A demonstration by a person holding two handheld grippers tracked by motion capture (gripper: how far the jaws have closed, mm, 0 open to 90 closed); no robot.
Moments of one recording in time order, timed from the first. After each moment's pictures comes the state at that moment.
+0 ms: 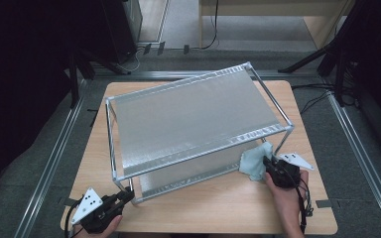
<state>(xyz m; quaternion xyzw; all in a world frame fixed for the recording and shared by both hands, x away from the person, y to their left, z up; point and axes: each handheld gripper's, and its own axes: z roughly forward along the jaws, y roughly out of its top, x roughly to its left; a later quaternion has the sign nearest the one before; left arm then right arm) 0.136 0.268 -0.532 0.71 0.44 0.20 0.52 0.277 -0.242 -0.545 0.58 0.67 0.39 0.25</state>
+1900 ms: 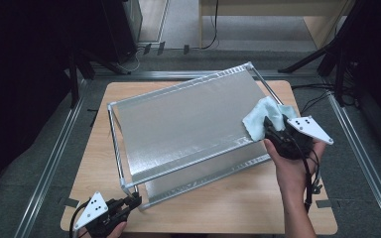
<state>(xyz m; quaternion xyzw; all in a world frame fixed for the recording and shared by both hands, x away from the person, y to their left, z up) 0.129 0.254 -0.528 0.73 0.39 0.18 0.54 0.286 -0.209 -0.399 0.52 0.62 0.46 0.36</state>
